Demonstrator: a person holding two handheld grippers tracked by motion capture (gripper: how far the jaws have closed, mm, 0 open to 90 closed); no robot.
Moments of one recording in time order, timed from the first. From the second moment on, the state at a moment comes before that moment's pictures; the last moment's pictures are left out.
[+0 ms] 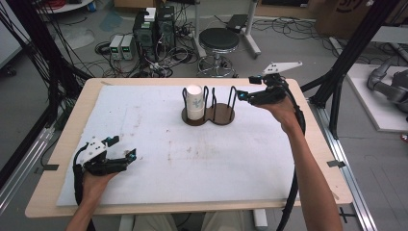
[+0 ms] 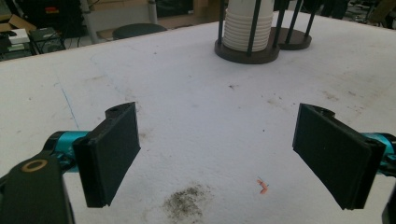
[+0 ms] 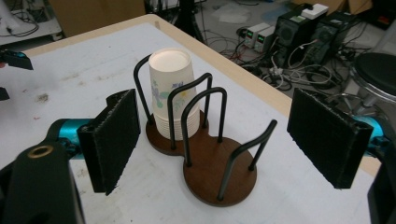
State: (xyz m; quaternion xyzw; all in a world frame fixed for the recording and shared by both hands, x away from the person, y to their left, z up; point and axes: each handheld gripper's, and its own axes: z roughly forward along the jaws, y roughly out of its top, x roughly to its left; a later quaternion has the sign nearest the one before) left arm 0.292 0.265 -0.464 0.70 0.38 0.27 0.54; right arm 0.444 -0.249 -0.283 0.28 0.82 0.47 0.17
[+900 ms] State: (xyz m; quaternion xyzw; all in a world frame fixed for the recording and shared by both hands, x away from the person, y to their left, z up) left arm 0.292 0.264 -0.464 0.70 0.38 0.27 0.54; right arm 0.520 -0.170 -0.279 0.18 0.89 0.41 0.10
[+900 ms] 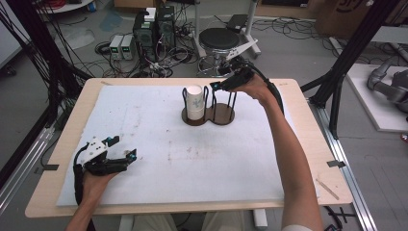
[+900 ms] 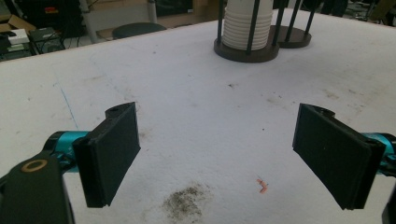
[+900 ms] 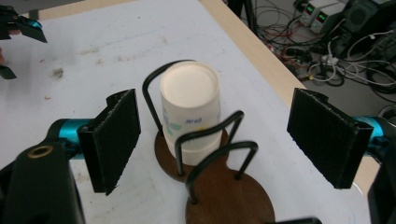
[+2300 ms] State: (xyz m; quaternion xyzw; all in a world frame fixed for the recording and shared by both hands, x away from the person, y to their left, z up) left arm 0.292 0.263 -0.464 0.71 0.38 0.27 0.54; right arm 0.553 -0.086 -0.306 0.12 0.96 0.26 0.05
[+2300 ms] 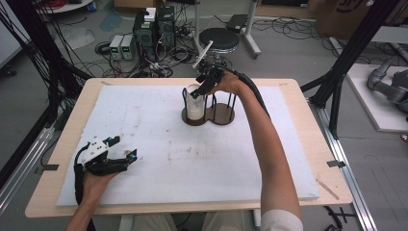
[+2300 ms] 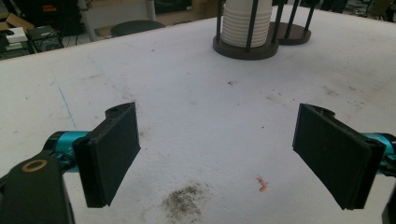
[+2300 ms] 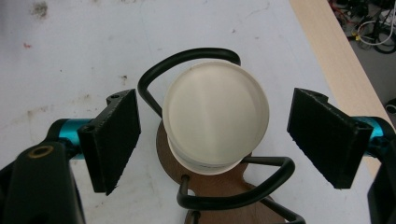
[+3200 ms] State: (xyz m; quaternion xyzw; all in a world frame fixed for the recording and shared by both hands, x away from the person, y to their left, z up) left arm 0.292 0.262 -0.464 0.71 0.38 0.27 0.53; right arm 0.556 -0.078 -0.318 0.11 0.97 0.23 0.05
